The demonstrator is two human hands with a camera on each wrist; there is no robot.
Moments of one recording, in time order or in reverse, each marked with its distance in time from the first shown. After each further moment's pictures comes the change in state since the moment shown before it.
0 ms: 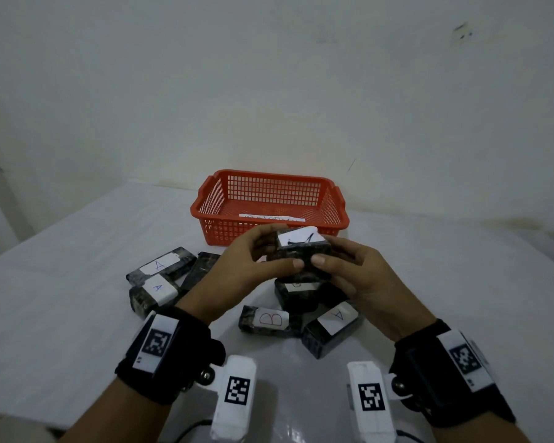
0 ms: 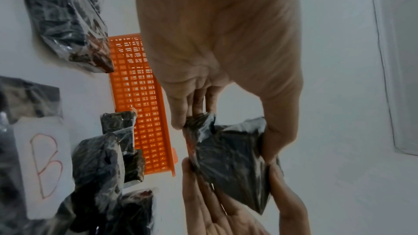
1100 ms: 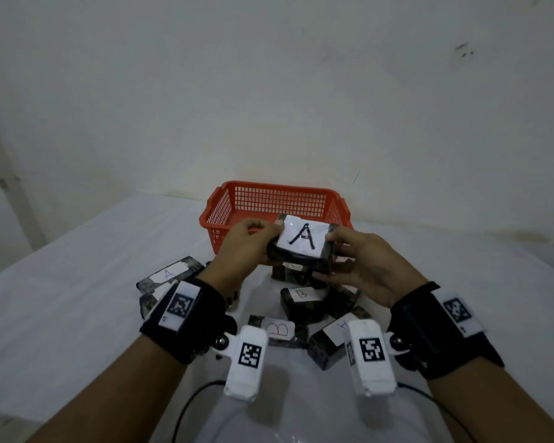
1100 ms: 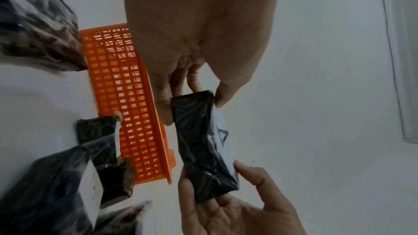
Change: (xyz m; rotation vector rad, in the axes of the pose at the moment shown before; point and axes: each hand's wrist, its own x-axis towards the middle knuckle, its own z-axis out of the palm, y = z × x) left_hand 0.036 0.011 -0.008 -0.082 0.278 -0.170; right_hand 0.033 -0.038 0.008 0.162 0.167 0.250
